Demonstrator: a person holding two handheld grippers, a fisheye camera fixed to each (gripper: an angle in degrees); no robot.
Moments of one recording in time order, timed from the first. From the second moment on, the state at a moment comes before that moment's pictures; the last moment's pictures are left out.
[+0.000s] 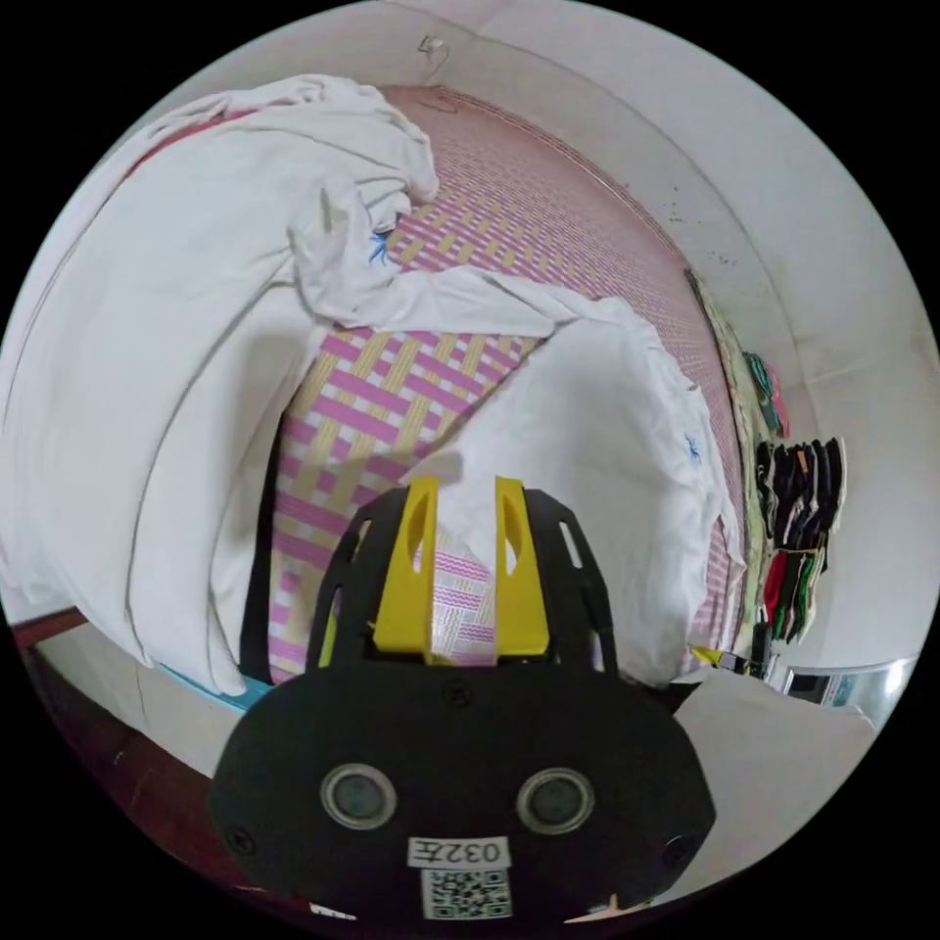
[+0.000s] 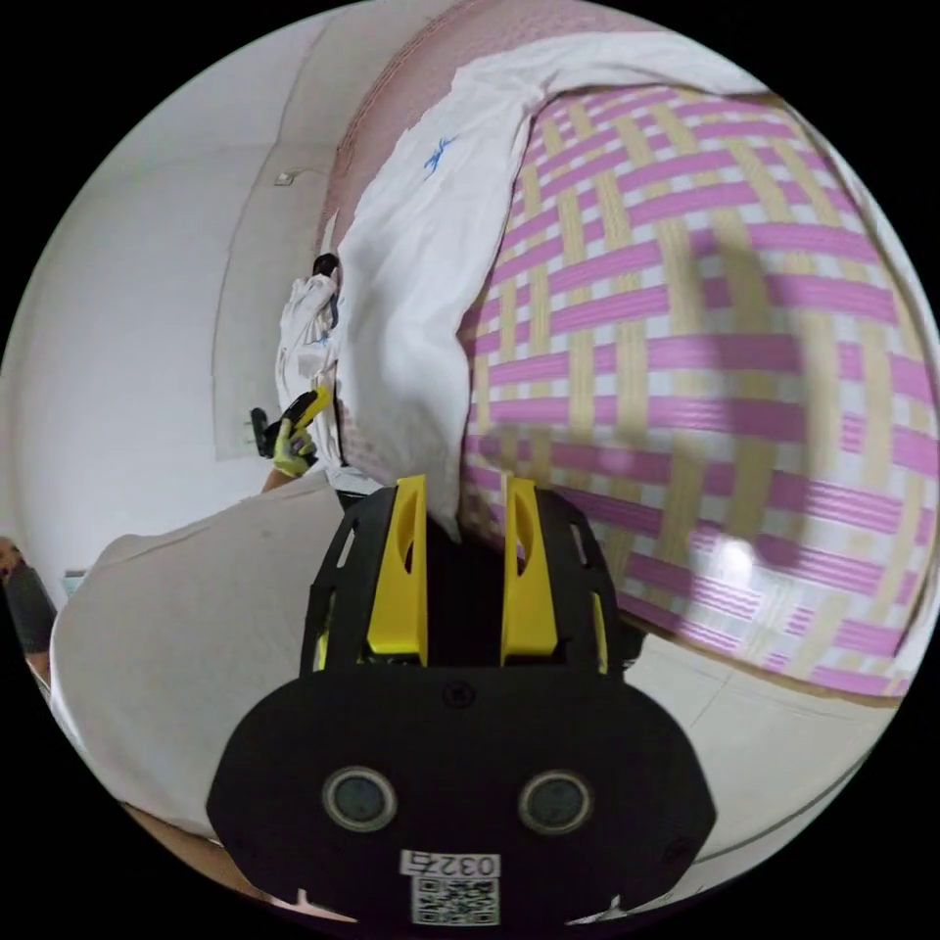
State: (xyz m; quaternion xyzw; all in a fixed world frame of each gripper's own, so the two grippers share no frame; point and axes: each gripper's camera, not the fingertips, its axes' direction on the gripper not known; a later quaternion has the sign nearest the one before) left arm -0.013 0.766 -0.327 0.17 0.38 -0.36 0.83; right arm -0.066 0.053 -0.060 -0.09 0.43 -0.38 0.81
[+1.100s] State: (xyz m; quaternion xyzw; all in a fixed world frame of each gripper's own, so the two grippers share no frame) left arm 0.092 0.828 -0.243 0.15 0.67 -0.07 0.72; right arm -0.092 0.075 -0.183 0.04 0.49 -0.33 0.80
